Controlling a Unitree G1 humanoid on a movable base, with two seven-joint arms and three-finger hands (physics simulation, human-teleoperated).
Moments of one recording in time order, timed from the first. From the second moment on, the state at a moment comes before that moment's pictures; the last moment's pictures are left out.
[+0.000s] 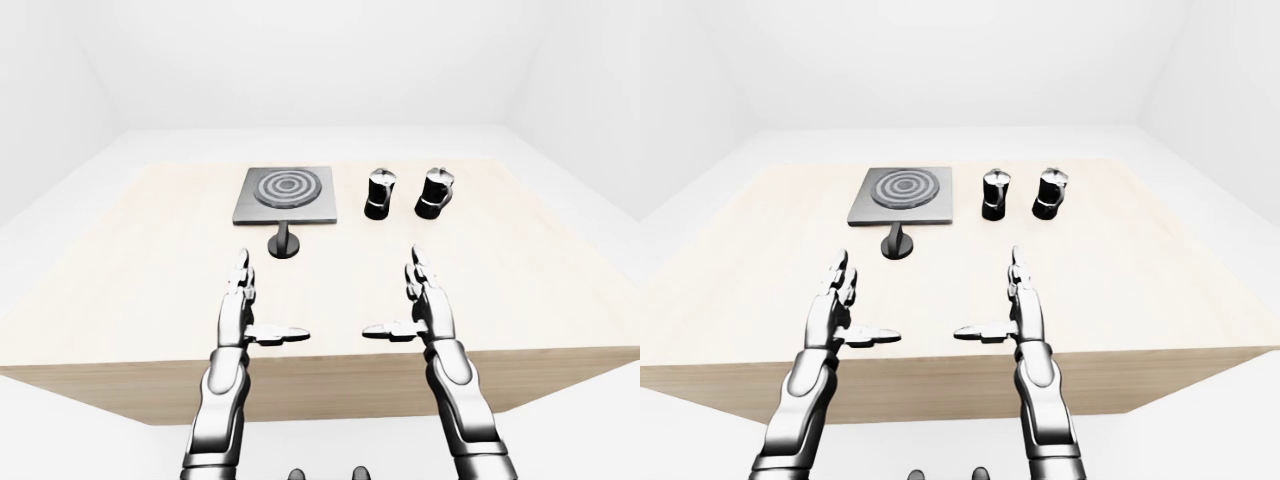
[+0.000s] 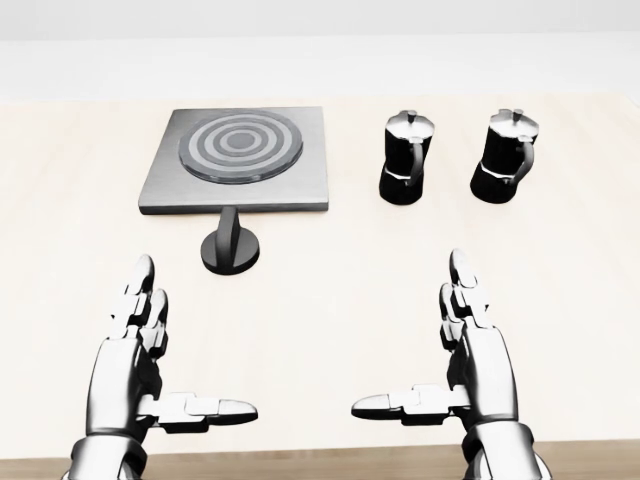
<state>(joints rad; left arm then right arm) 0.00 0.01 0.01 0.01 0.00 -0.03 -0.02 0.00 -0.01 -0.01 0.00 0.00 0.00 0.01</state>
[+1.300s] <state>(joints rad) 0.00 0.02 0.03 0.04 0.00 -0.09 -0.04 -0.01 -0.02 -0.03 0.02 0.01 0.01 0.07</state>
